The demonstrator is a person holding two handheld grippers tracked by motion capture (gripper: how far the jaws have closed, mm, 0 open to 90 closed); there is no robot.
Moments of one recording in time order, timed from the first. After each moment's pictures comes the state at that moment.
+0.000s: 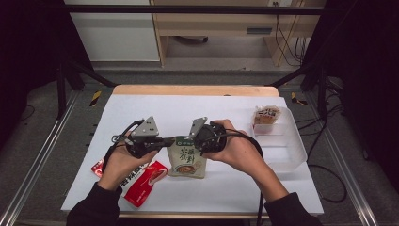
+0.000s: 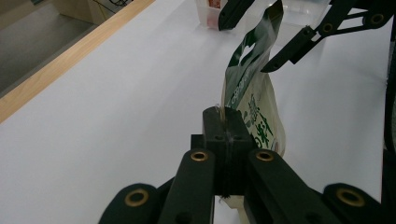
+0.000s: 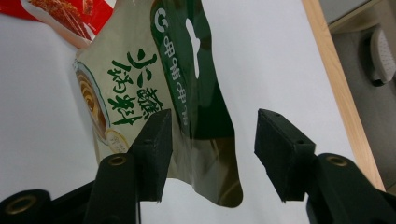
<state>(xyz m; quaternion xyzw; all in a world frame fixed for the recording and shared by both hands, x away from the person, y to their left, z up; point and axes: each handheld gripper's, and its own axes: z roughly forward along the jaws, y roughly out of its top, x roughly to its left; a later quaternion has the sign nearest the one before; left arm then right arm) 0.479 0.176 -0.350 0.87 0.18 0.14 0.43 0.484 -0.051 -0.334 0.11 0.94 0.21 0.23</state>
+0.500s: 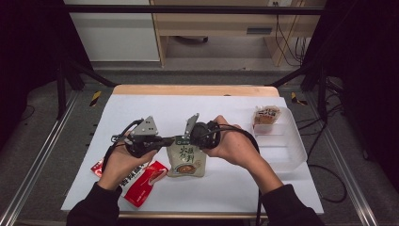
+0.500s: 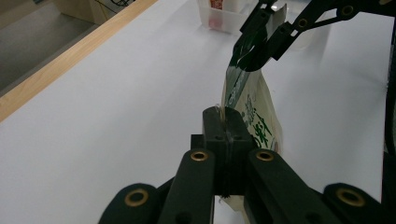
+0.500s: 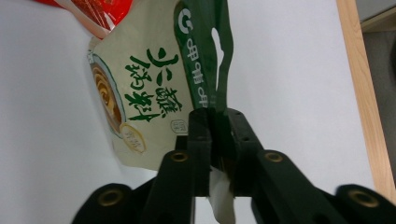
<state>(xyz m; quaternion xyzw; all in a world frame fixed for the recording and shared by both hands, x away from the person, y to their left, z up) 0.479 0.177 -0.351 0.87 0.19 0.14 0.44 0.493 -0.041 -0.332 0.07 0.96 0.19 0.19</state>
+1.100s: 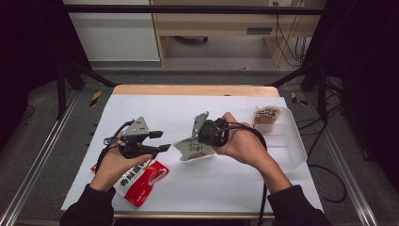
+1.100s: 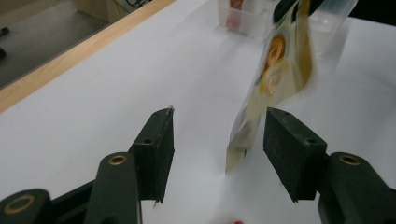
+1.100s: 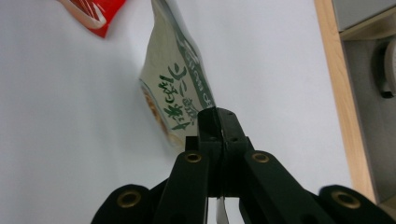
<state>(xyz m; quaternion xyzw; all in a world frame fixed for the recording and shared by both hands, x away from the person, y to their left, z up) 0.484 0.203 -0.368 0.85 0.23 0.15 0.44 0.492 -0.063 -0.321 0.06 0.95 0.19 0.22</state>
